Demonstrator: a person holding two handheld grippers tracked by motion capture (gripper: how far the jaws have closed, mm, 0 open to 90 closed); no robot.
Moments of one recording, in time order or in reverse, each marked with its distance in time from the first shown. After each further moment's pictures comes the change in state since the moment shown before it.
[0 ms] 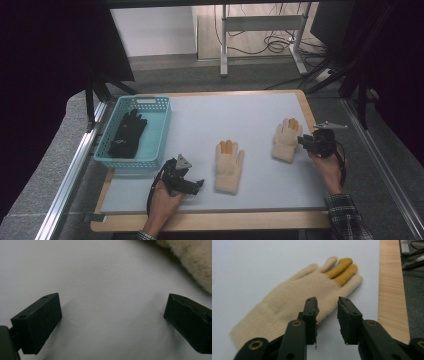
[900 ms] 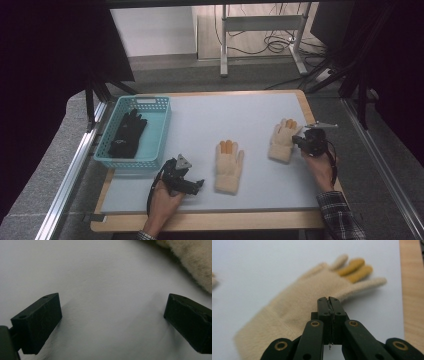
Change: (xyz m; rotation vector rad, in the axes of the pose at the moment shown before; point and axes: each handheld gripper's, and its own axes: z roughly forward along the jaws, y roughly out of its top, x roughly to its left) left arm 0.000 0.000 0.000 0.000 0.000 0.000; right arm 0.018 0.004 0.012 0.013 0.031 -0.012
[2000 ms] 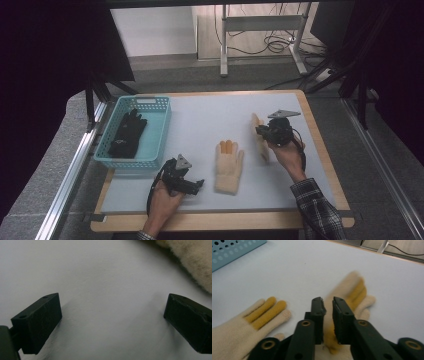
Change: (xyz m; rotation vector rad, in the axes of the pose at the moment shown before) left arm 0.000 0.000 0.000 -0.001 0.000 0.000; right arm 0.099 0.056 0.023 -0.048 0.177 -0.165
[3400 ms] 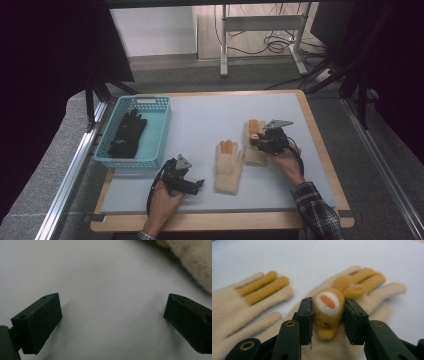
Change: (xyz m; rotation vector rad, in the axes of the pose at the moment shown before) left arm 0.000 0.000 0.000 0.000 -0.001 -0.001; right arm -0.001 -0.033 0.024 0.038 0.066 -0.093
